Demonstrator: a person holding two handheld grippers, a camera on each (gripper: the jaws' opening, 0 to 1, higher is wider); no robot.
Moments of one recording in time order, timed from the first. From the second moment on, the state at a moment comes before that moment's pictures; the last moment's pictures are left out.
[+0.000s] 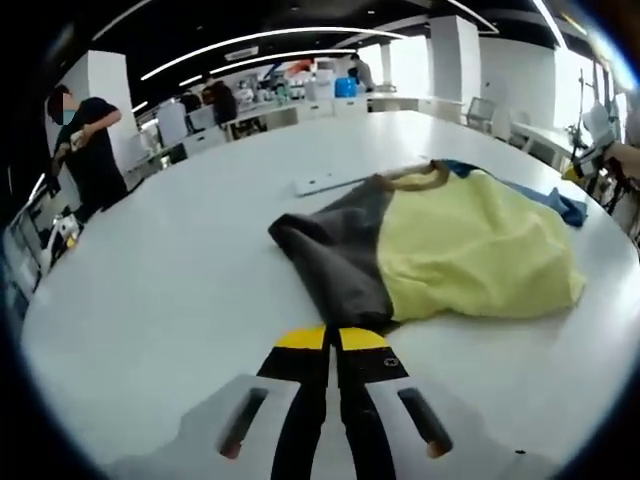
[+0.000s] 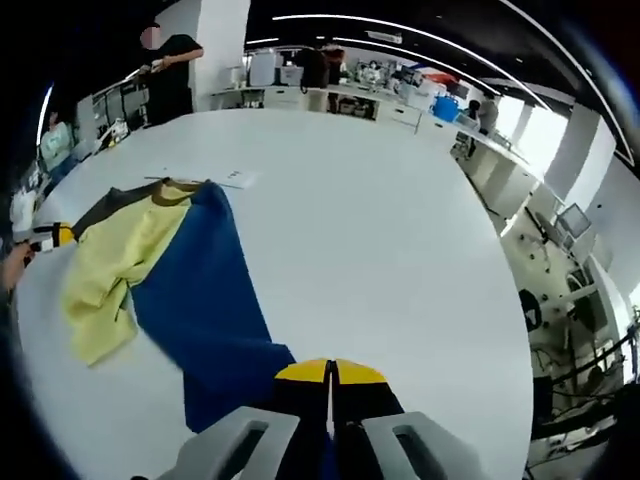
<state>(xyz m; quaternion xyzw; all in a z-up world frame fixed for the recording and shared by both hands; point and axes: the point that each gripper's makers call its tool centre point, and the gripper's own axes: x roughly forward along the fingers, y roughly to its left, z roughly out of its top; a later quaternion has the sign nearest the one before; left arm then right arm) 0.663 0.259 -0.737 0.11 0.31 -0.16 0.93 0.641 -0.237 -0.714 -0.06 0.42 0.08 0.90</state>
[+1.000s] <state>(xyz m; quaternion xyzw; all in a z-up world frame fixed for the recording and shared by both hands) 0.659 0.259 -0.736 0.10 0.31 -0.16 0.93 0.579 -0.233 -0.738 -0.04 0.47 0.07 0.88</state>
